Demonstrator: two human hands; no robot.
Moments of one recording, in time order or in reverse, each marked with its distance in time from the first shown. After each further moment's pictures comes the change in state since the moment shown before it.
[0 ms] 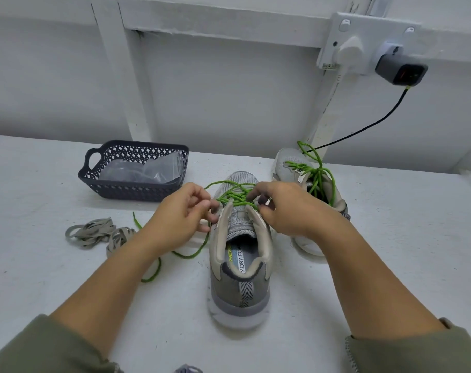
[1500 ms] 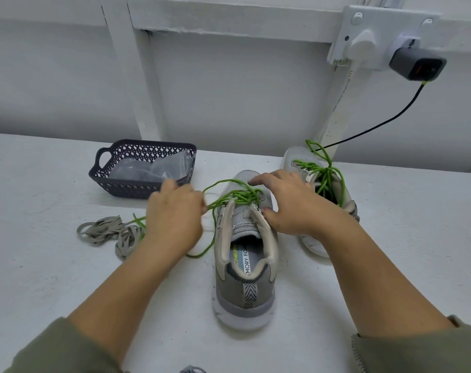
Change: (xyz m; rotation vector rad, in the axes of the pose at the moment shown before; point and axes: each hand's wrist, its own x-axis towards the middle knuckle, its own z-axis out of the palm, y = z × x) left_hand -0.006 0.019 0.001 1.238 0.228 0.098; right_hand 0.006 0.000 0.000 -0.146 0.022 -0.050
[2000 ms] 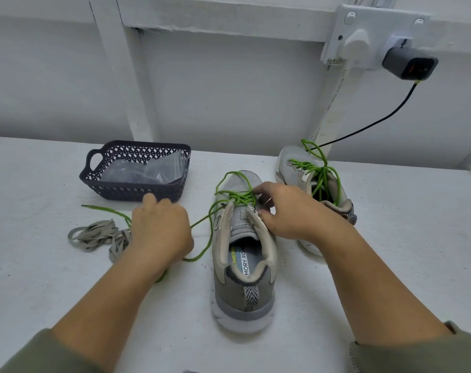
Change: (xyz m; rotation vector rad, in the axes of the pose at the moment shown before) left_hand -0.005 -0.006 -0.005 0.192 -0.280 -0.101; right_hand 0.000 0.003 0.011 0.144 0.008 0.051
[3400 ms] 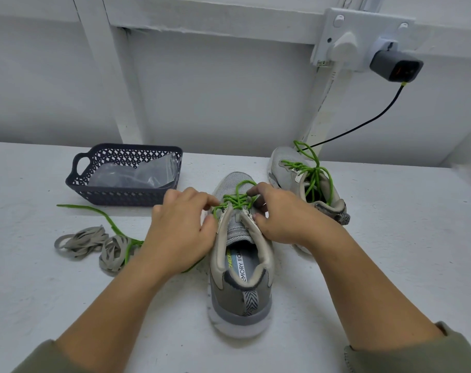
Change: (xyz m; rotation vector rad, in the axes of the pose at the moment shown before) left_hand -0.002 0.014 0.006 -0.635 0.249 0.277; right_hand -0.001 0.000 0.007 0.022 -0.003 0.071
